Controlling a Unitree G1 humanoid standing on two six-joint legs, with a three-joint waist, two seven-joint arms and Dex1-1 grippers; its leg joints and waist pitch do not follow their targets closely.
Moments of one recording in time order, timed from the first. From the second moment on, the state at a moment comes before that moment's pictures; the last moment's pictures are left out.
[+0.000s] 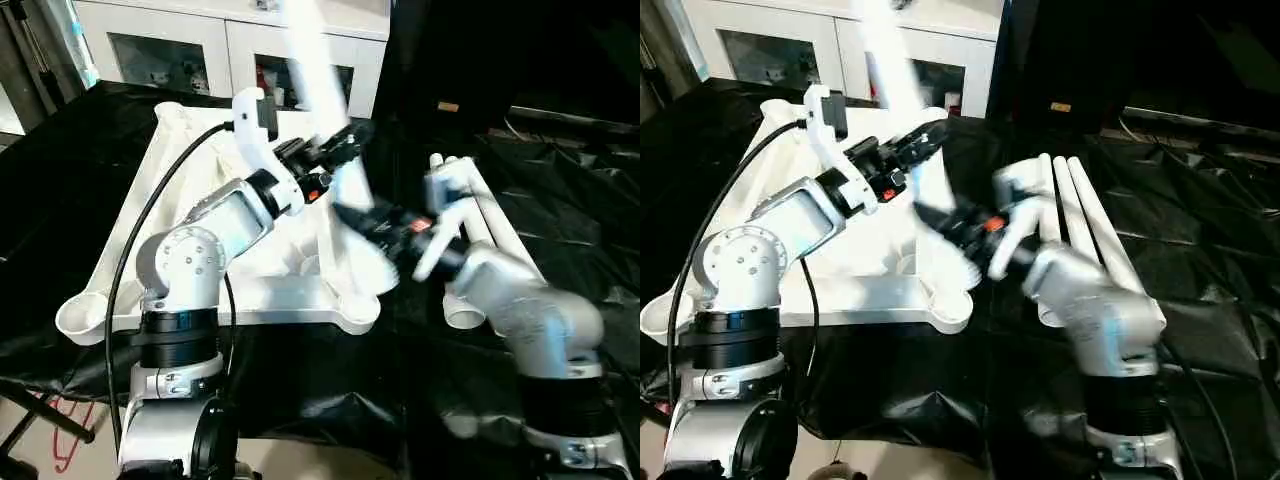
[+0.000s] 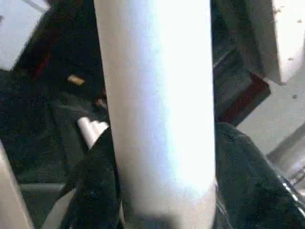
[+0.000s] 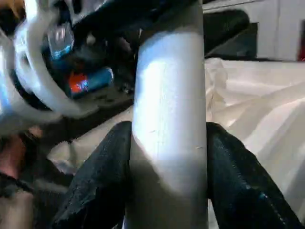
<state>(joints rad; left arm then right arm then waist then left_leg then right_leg) -0.71 -0.02 0.25 0.02 -0.69 0.88 -0.27 -0.44 -0.17 0.03 -0.12 0.50 0.69 0.60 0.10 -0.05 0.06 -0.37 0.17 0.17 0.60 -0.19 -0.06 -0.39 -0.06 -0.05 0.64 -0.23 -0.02</state>
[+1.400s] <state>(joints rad) -0.70 0.28 0.11 0.00 -0.80 0.93 -0.76 -0.45 -0.36 0.08 -0.20 0.64 0.83 0.85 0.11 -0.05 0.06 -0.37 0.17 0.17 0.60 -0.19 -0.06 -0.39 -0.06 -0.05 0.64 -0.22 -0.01</state>
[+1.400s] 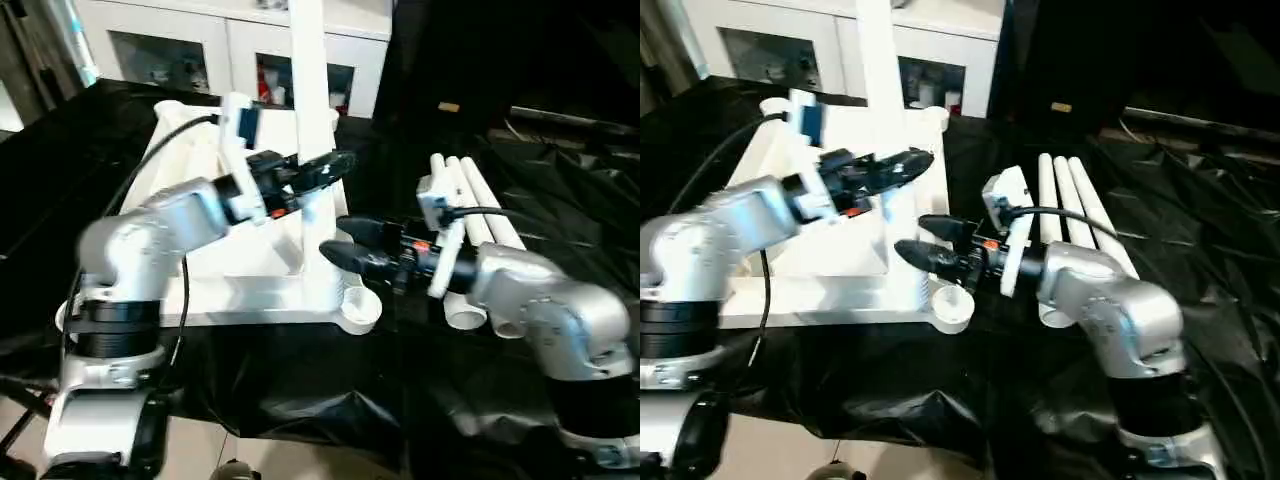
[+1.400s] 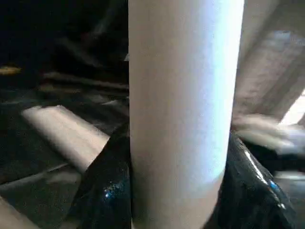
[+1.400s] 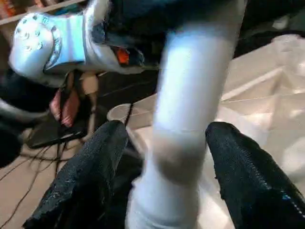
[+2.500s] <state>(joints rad) -0.73 0.13 0.12 0.03 -0.75 0.86 -0.55 -0.44 -0.24 0.16 -0.14 0.51 0.77 0.64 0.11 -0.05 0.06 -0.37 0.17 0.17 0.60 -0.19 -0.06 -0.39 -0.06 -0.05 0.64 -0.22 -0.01</state>
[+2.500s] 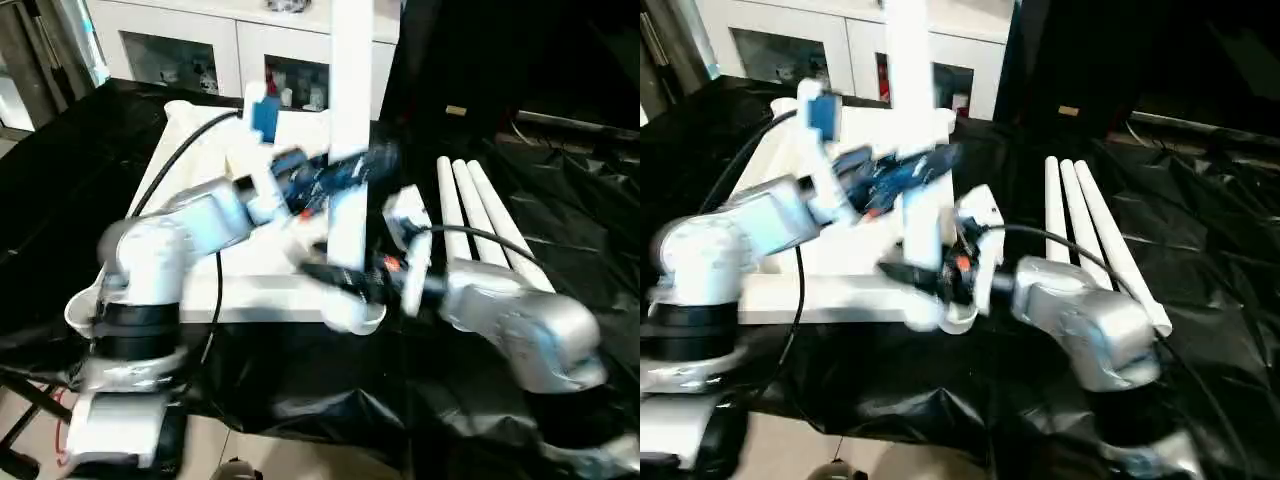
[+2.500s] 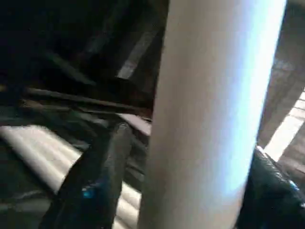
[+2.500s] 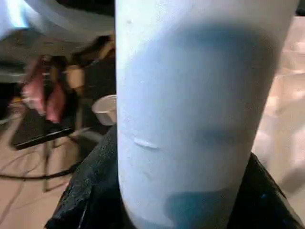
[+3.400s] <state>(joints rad) -0.75 0.06 0.09 0.04 -0.58 0.78 -0.26 -0.52 -0.19 0.14 -0.04 0.45 0.71 0.58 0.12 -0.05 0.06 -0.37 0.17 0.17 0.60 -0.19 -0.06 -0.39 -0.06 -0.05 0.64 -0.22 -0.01</state>
